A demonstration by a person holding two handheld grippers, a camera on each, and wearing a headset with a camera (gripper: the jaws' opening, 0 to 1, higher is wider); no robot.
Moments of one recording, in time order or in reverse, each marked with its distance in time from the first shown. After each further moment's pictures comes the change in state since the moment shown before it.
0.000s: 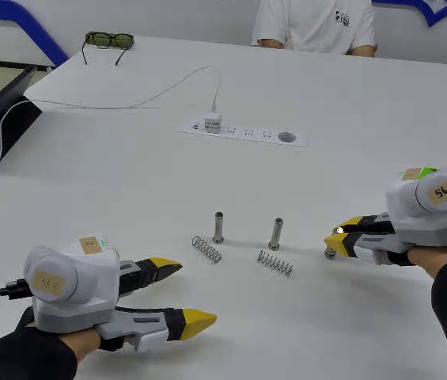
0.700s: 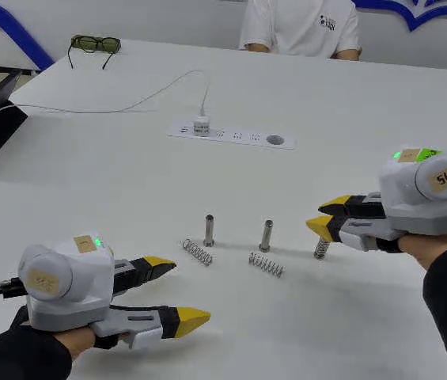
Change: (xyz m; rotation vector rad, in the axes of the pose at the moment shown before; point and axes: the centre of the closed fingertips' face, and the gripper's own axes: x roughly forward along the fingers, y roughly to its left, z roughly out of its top) left arm 0.005 0.003 0.004 0.016 -0.004 -0.019; right arm -0.019 0.023 0.052 -0.054 -0.111 -0.017
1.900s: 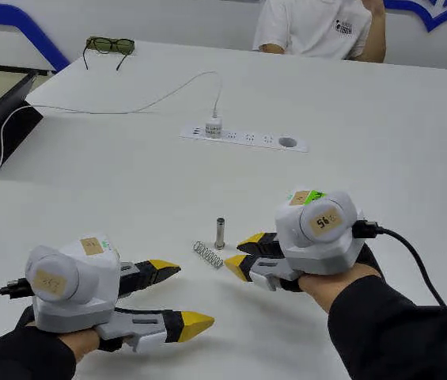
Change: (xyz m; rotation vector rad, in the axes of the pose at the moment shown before) left arm -0.007 0.005 -0.005 -0.005 0.022 0.020; right arm 0.091 0.100 0.007 0.021 0.000 0.171
